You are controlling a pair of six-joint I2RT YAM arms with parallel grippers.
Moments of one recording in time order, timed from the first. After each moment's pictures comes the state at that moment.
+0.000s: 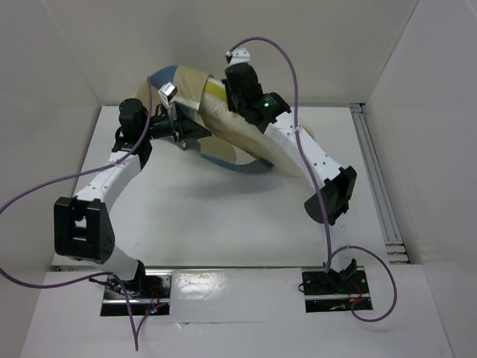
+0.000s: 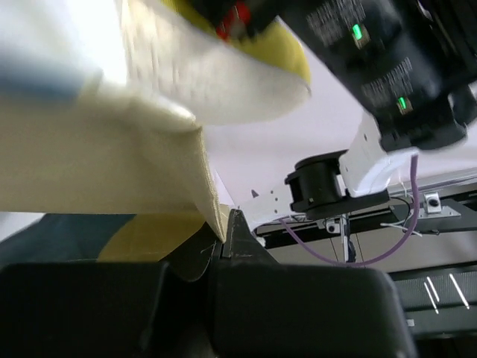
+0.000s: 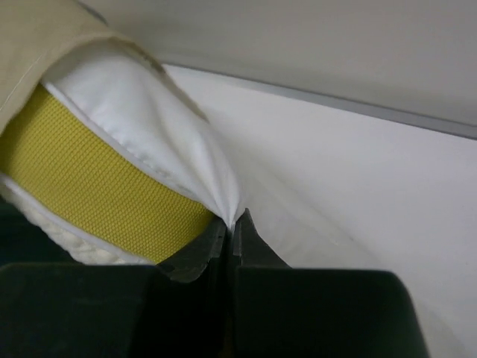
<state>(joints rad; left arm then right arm) -0.11 1.54 1.19 0.39 1.16 -1.16 0.63 2.10 2.37 -0.68 0.41 0.18</state>
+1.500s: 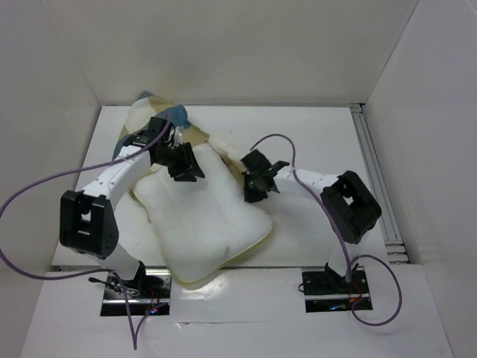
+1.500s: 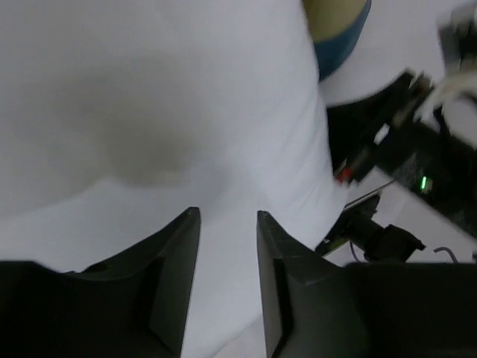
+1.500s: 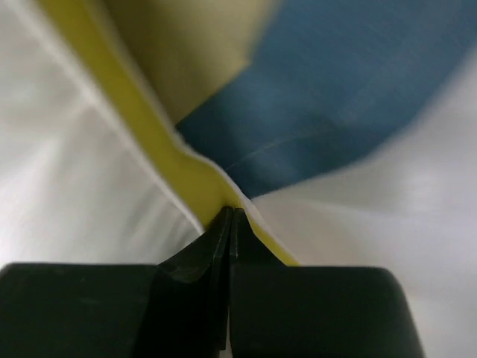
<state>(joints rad) -0.19 1.53 1.24 -0.74 0.51 -0.55 0.59 1.79 1.13 -0.41 -0.01 0.58</state>
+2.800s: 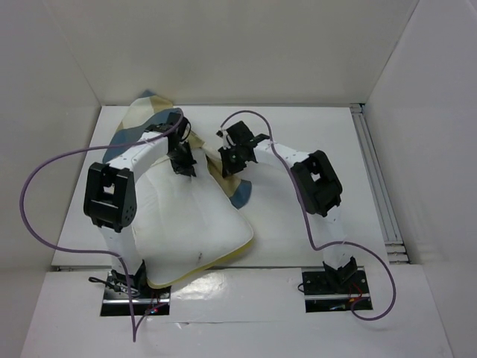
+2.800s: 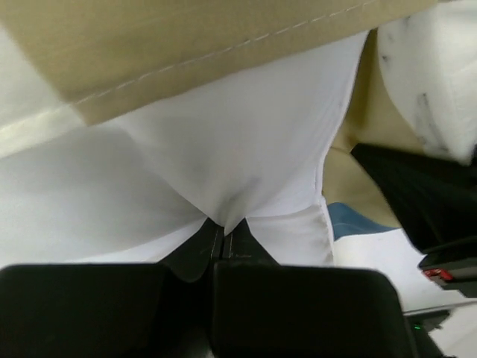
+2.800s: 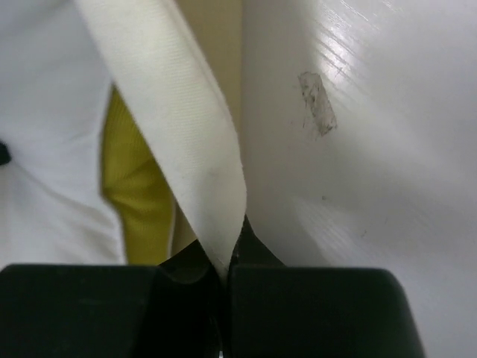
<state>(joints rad) -0.25 1.87 1.48 -0.84 0.11 -0.59 0.61 2.21 1.70 -0.46 -0.30 0.21</state>
